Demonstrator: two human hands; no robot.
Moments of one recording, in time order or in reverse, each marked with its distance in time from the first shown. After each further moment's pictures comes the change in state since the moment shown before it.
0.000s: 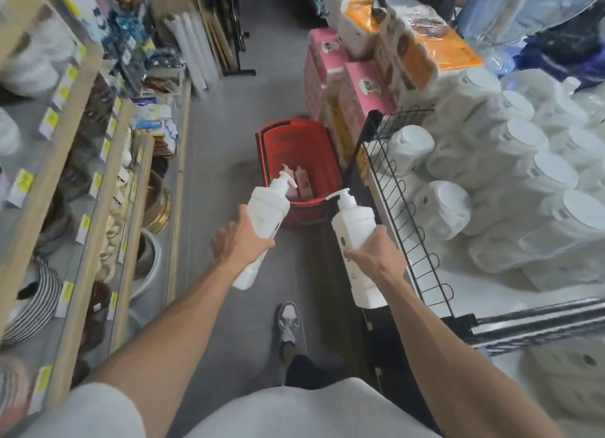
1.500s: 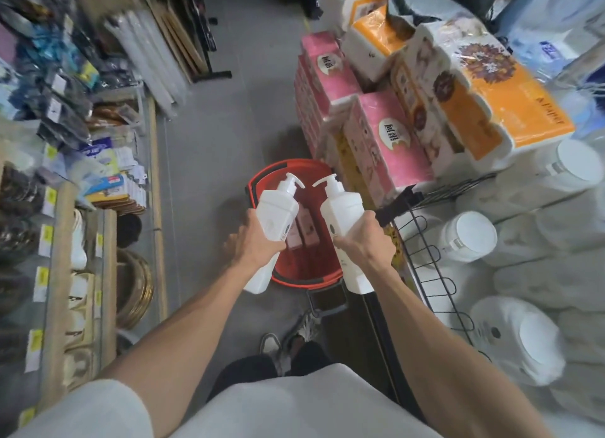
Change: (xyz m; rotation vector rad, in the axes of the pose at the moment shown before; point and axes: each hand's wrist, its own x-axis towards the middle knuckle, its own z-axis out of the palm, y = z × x) left_hand 0.455 0.118 -0.047 -0.025 -0.178 0.006; right_hand 0.405 -0.260 0.030 -0.020 0.001 0.074
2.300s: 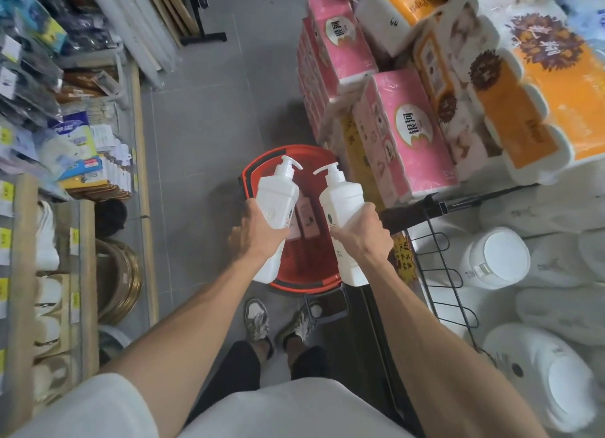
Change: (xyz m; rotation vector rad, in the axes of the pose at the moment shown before) left_hand 0.103 0.024 0.043 -0.102 0.002 -0.084; right_hand 0.095 -0.025 0.035 0.015 -0.075 0.056
